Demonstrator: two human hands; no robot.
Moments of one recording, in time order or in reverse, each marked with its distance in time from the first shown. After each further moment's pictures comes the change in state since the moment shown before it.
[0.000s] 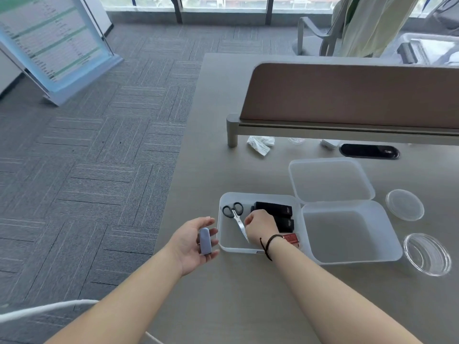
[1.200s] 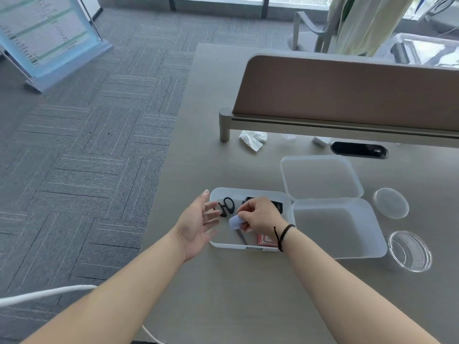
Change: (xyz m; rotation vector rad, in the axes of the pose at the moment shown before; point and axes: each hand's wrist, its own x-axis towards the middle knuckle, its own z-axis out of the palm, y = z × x) left_hand 0.010 0.008 0.036 0.030 -0.113 0.114; right_hand -0.008 0.003 -0.039 0.343 -0.094 -0.103
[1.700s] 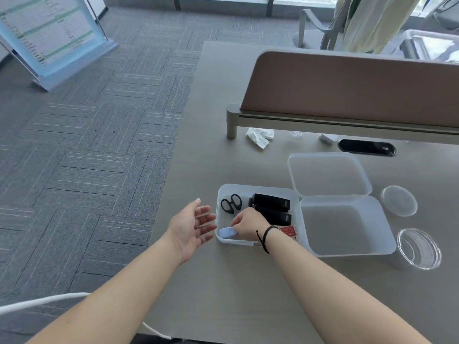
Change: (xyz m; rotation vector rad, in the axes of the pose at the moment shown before) left_hand -0.007 -0.007 -0.037 0.001 0.140 0.017; right_hand 0.019 0.015 0.051 -0.410 -0.103 0.099
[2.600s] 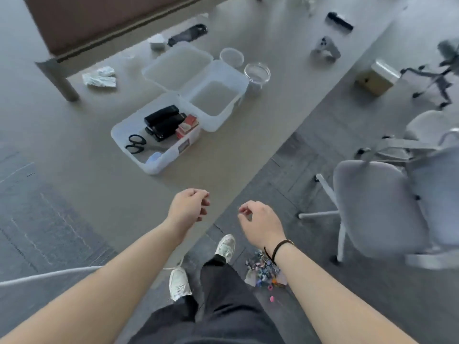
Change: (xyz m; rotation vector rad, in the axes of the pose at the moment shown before) left_hand -0.052 -0.118 -0.051 1.051 -0.619 0.151; right_hand -0.257 0.043 0.236 0.359 0.745 0.534
